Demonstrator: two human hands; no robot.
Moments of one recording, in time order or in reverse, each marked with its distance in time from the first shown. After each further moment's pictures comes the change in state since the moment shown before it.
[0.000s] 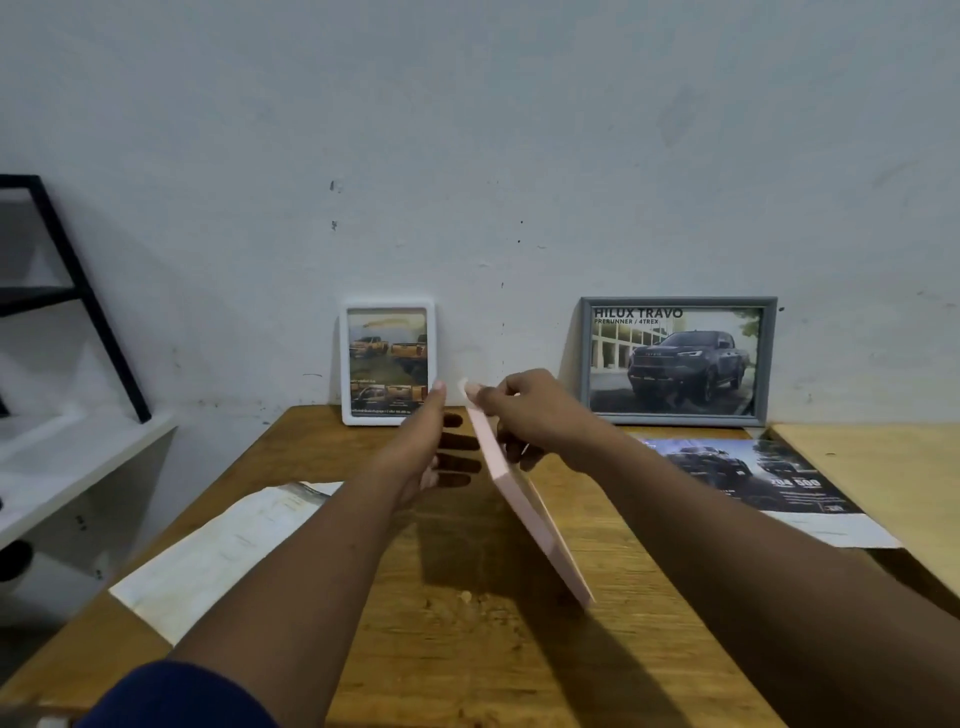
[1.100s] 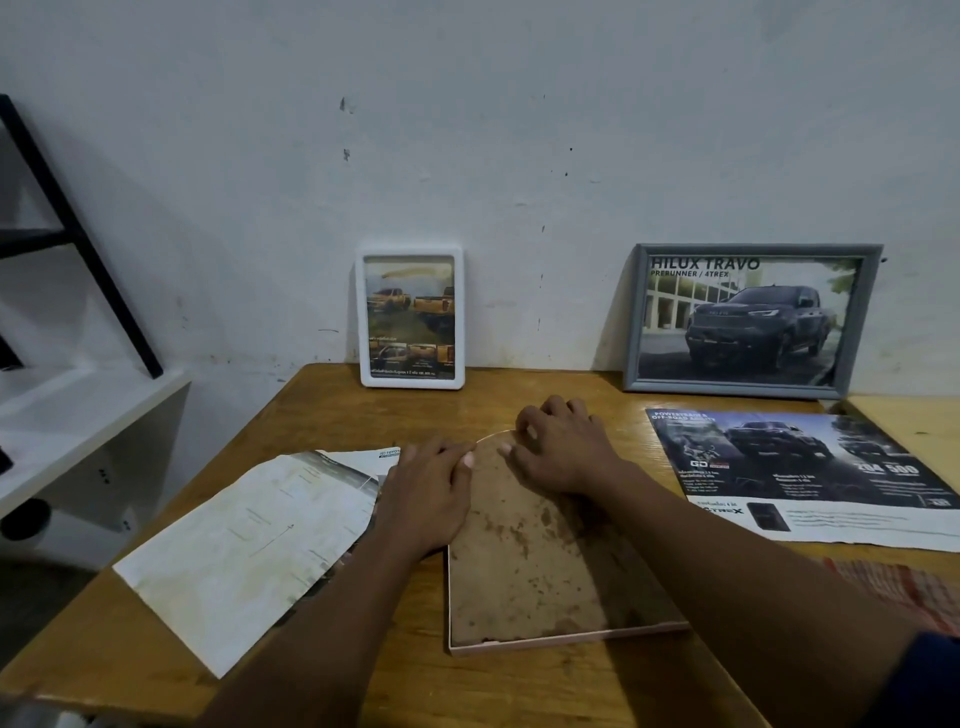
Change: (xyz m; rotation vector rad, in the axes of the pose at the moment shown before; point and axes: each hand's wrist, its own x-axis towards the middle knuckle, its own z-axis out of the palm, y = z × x) left_hand 0.048 -0.106 -0.046 1.136 0.249 0.476; right_hand 0.084 0.123 0.065 -0.796 -0.062 -0.070
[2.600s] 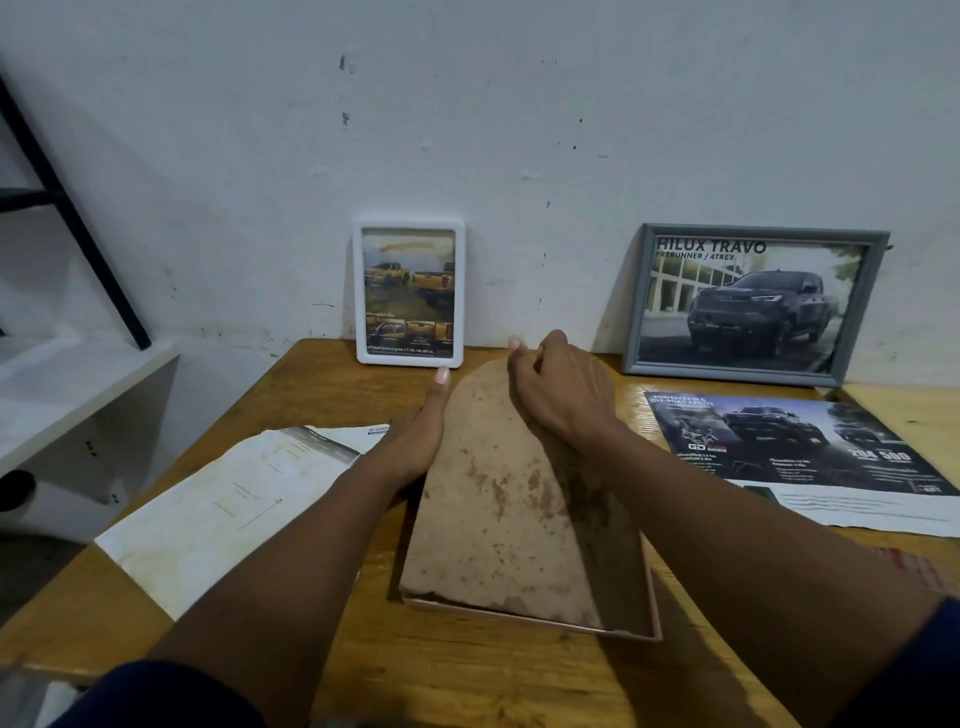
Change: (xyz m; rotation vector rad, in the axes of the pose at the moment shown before) left_hand 0.020 0.012 -0.045 -0.676 -0.306 -0.439; right_hand 0.004 -0.024 -0.033 0.213 0.418 0.180
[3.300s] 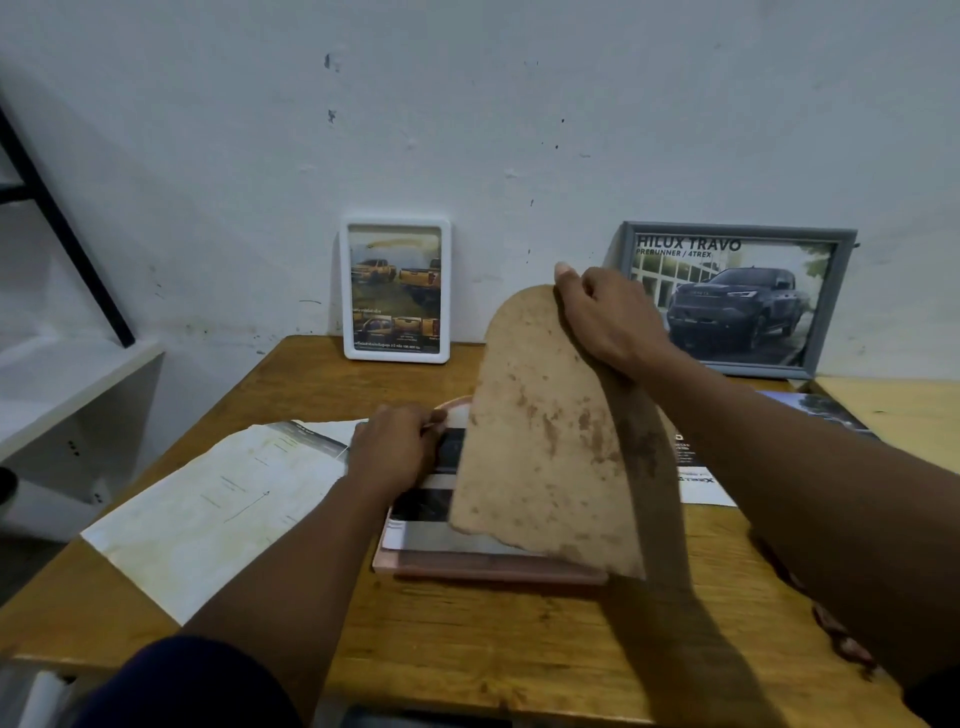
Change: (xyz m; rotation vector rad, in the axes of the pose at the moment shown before) left_hand 0.005 -0.026 0.007 0.692 0.330 0.300; right_hand 0.033 0.020 -0.081 0.086 0.081 -0.044
